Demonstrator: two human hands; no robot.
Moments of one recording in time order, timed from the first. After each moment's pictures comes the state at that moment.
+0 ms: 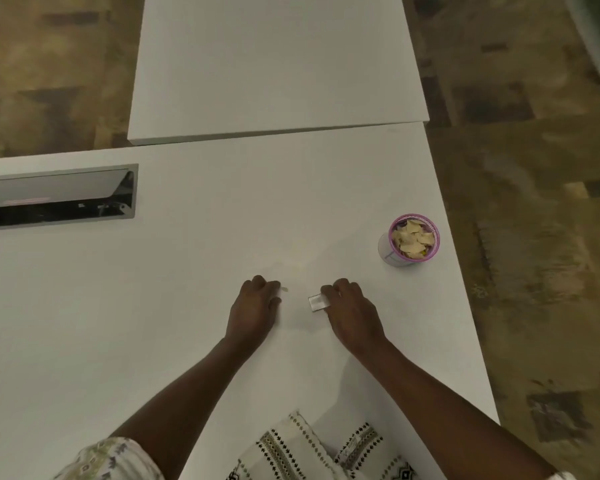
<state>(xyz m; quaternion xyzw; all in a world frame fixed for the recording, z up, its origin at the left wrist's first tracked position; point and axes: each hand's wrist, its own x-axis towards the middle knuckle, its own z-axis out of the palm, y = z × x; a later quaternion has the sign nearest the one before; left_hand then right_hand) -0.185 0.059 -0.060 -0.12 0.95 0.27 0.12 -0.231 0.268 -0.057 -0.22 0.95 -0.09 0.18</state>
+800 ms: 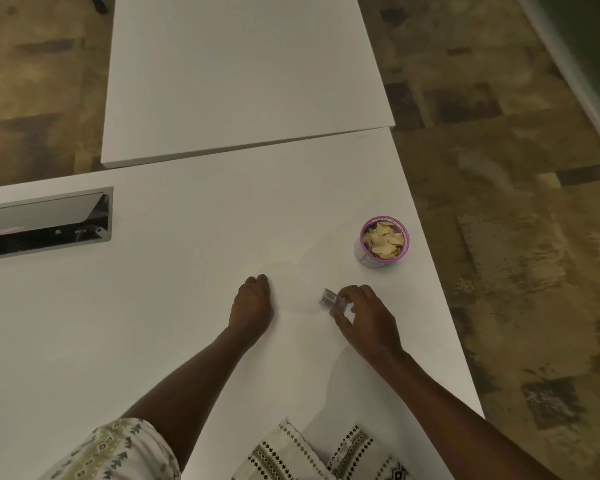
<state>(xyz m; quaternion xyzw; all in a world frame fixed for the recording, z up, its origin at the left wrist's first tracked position) -0.229 0.094 -0.054 -0.16 0.95 0.21 0.19 -0.227 0.323 -0.025 -0.06 0.94 -0.29 0.14</state>
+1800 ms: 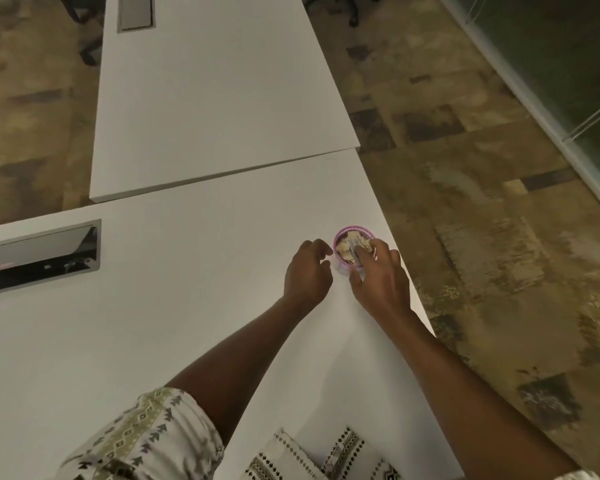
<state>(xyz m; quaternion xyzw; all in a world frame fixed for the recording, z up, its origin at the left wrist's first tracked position) -0.299 0.208 0.015 -0.07 0.90 0.42 0.07 -0.294 0.364 0.004 -0.04 0.99 -0.13 -0.01</state>
